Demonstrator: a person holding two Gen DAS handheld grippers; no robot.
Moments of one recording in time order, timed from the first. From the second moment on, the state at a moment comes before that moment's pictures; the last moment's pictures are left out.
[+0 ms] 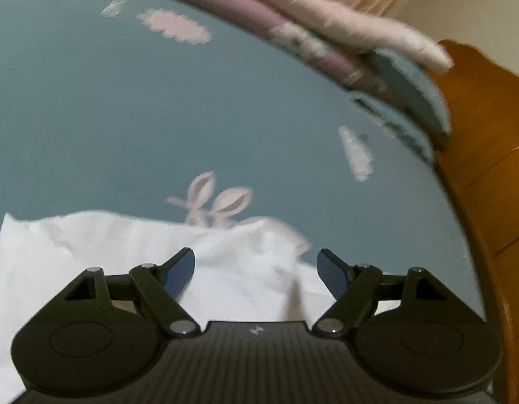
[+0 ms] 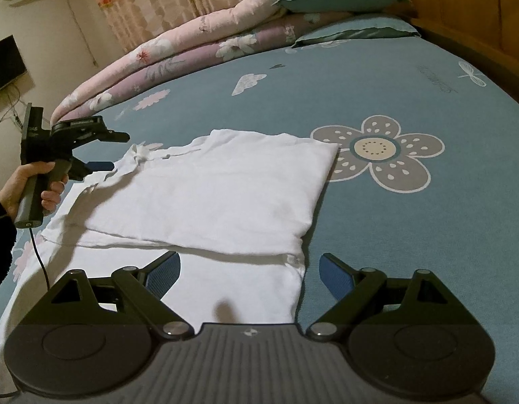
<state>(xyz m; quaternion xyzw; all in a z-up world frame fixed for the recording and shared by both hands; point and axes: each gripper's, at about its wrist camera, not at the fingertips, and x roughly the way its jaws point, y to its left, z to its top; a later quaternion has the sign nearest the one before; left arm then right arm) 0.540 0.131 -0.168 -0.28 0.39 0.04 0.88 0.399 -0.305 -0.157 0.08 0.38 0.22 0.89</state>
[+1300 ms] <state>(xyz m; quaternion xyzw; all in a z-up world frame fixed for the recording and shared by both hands) 0.580 0.029 -0.173 -0.28 0.41 -0.11 0.86 0.398 -0.305 -0.157 0.08 0.38 0.22 0.90</state>
